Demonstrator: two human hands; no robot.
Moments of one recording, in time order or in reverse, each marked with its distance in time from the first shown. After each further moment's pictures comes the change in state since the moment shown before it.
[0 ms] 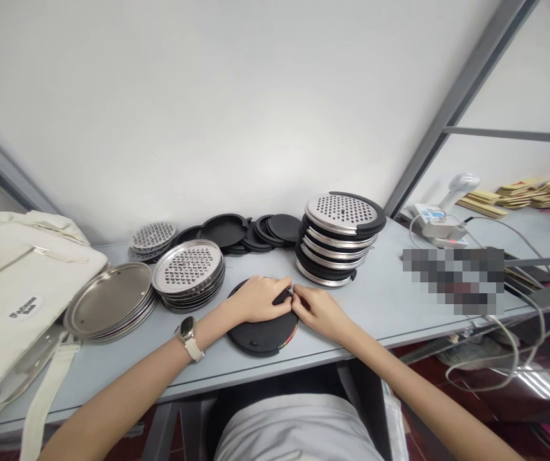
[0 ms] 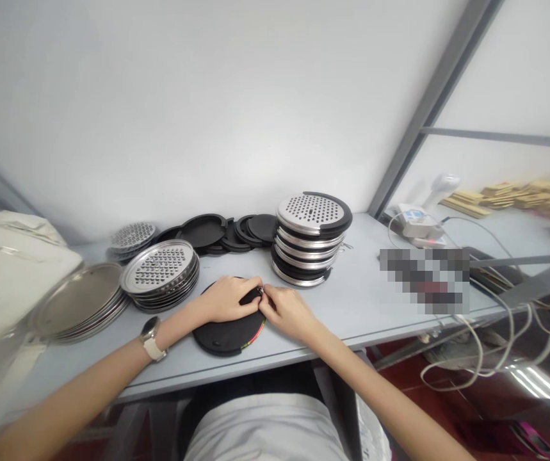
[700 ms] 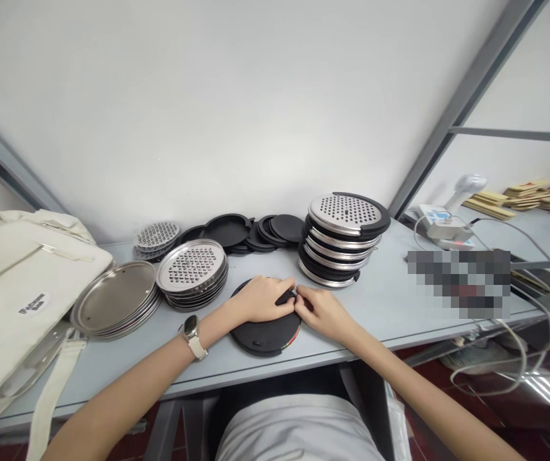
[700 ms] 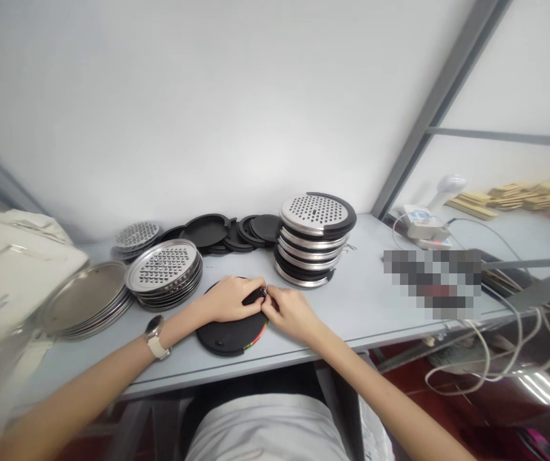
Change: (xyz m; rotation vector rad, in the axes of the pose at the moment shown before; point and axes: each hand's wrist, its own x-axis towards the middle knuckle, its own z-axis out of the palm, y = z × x) left_hand 0.000 0.002 -0.003 -0.020 -0.017 -0.012; right_hand 0.000 0.001 0.002 -0.006 0.009 0.003
